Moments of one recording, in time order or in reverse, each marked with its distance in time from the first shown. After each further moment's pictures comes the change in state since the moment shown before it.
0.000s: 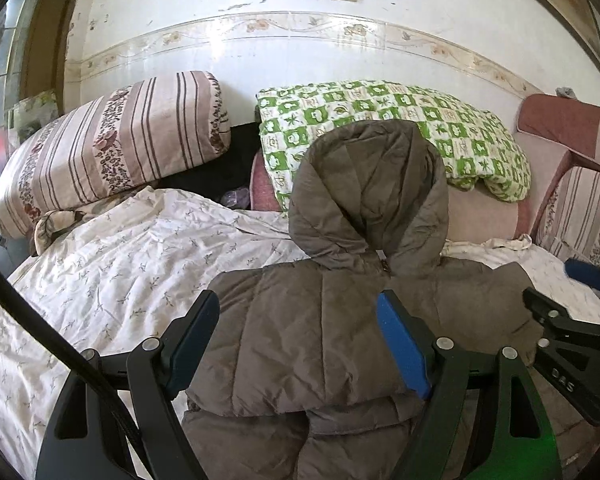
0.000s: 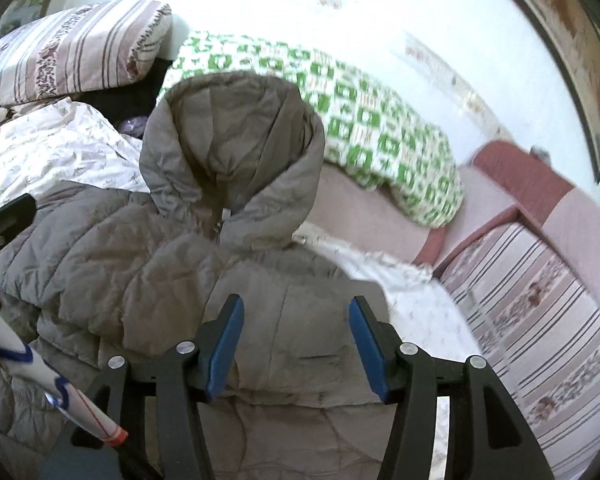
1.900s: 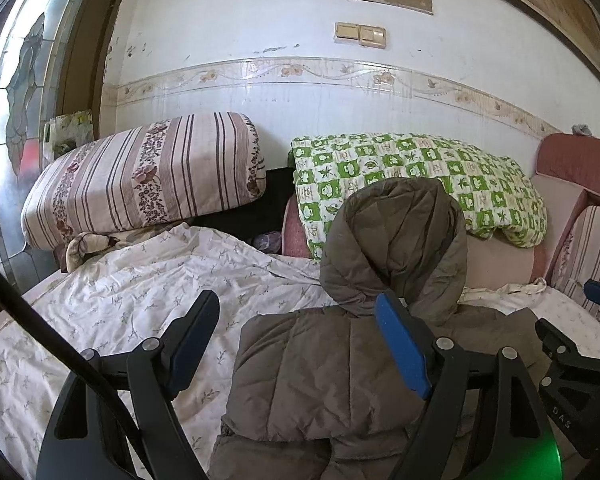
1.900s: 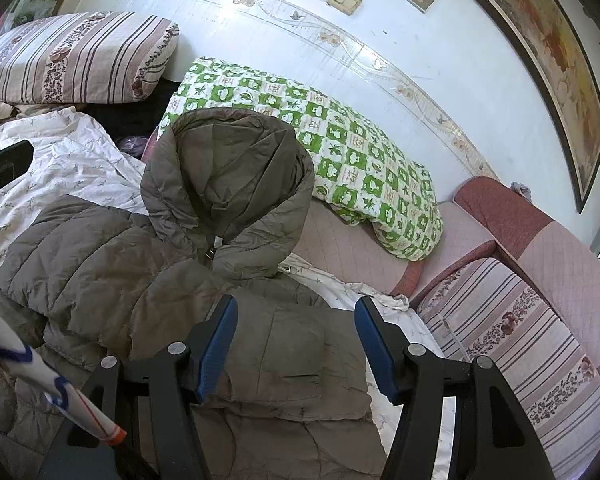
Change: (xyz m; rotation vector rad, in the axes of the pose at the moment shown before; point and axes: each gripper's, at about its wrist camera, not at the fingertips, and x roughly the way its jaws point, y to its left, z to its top) left arm -0.036 0.023 0.019 -0.054 -0.143 0.076; right arm -0.029 0.007 0.007 -0.045 -0.094 -0.069
